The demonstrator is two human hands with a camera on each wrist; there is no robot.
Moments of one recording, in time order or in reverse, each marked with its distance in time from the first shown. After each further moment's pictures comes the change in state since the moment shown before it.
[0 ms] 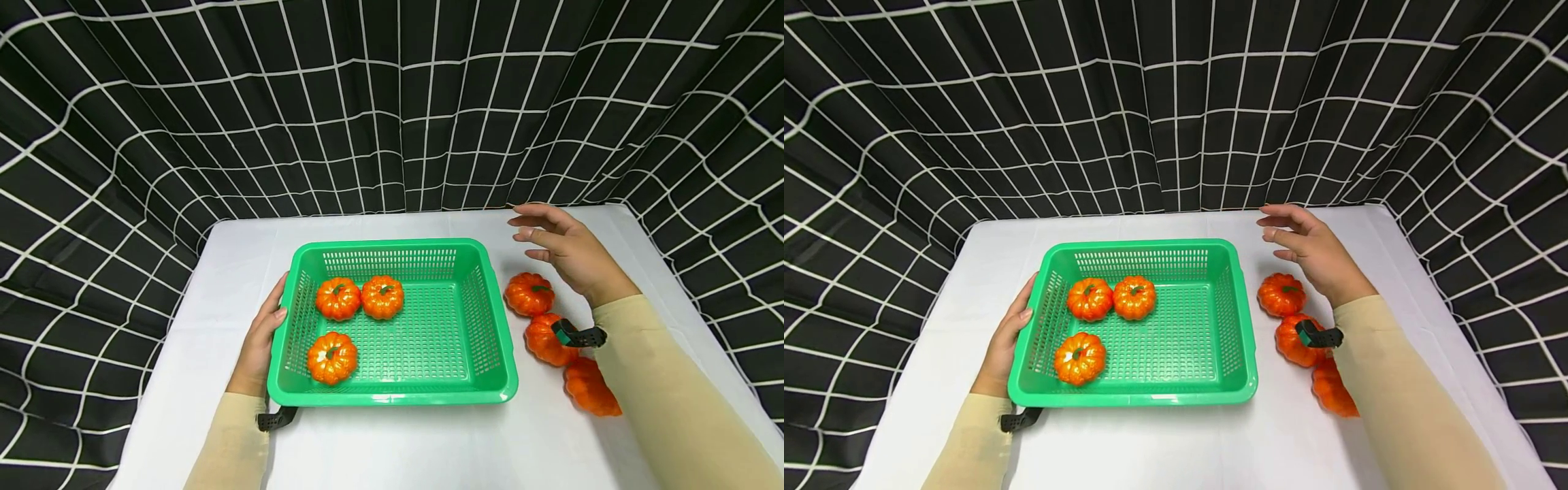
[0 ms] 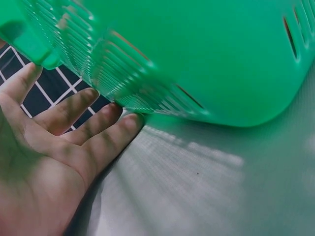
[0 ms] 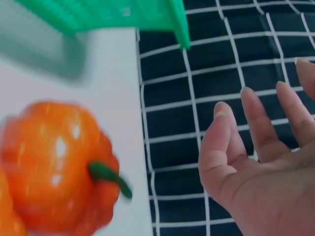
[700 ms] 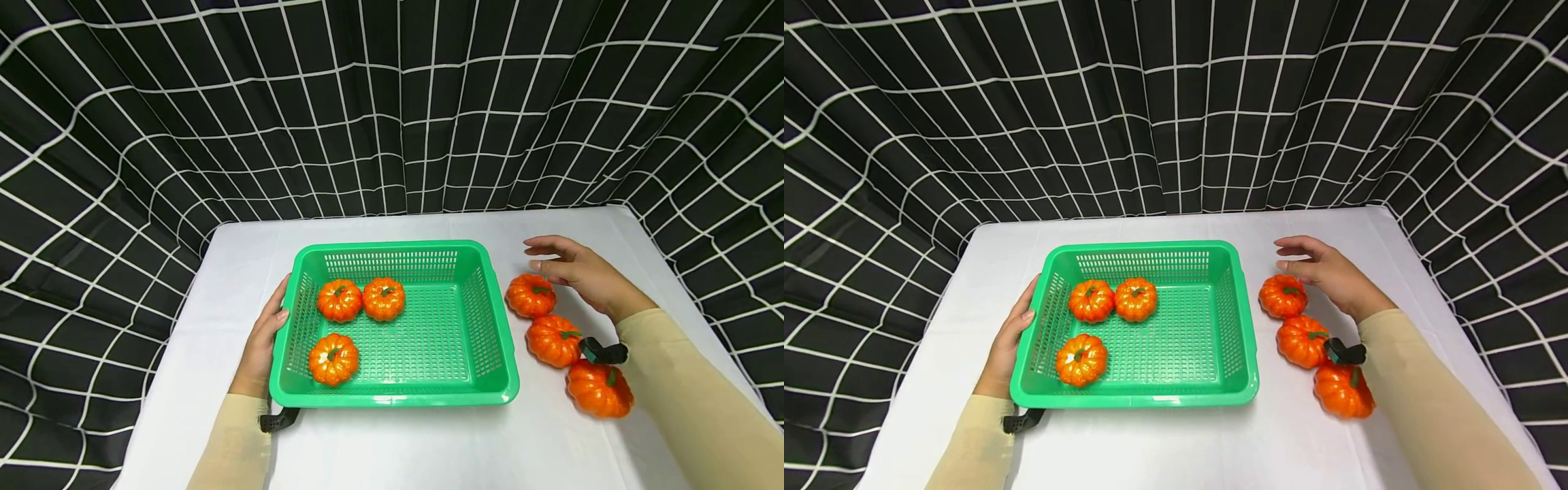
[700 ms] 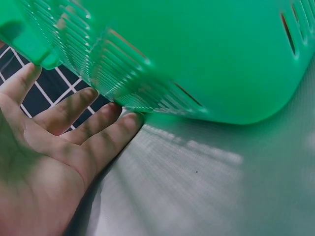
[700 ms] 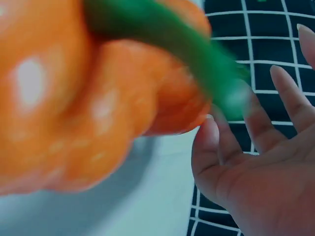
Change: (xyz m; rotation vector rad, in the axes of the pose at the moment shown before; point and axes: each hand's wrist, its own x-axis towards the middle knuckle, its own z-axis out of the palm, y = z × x) left_hand 0.001 -0.003 -0.002 0.008 0.007 0.000; right_hand -0.011 0.045 -0.033 -0.198 -0.130 0.147
